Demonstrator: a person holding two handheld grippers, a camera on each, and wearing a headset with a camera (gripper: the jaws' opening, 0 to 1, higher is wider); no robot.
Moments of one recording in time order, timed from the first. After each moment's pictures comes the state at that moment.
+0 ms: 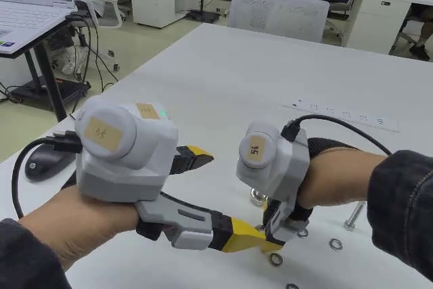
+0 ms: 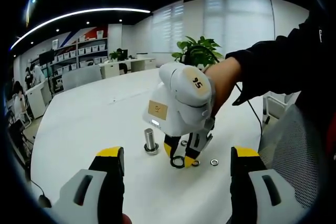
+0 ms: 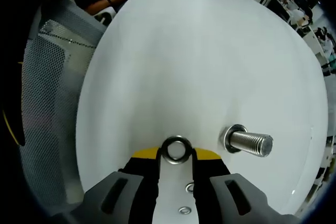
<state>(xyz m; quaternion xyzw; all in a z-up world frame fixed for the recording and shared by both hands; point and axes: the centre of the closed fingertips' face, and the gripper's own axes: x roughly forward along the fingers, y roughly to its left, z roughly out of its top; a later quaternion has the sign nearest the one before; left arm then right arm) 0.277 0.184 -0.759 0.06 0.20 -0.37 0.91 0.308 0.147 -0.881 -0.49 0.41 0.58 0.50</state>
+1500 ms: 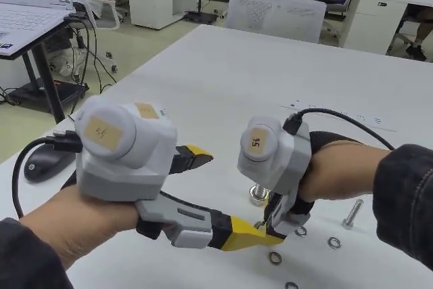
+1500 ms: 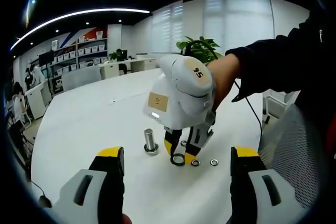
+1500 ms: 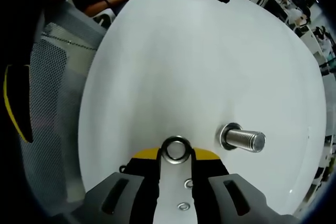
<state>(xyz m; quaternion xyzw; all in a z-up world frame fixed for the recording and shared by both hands) 0.275 0.183 -0.758 0.06 0.20 -0.37 0.90 0.306 0.143 -0.870 -0.50 0.41 0.59 0.50</state>
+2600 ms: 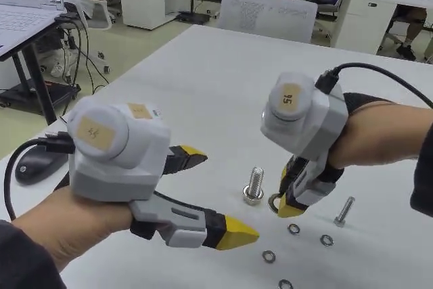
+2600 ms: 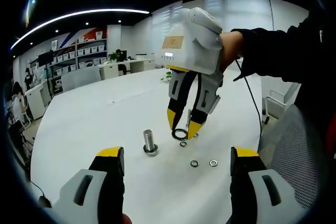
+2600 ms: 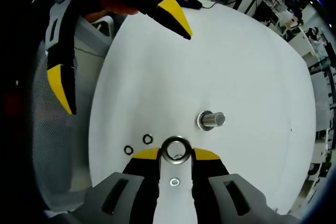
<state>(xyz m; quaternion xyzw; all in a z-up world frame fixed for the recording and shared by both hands) 0.274 0.182 -0.756 0.06 0.20 -0.37 0.90 0.322 0.125 -0.806 -0.49 0.38 0.58 0.53</state>
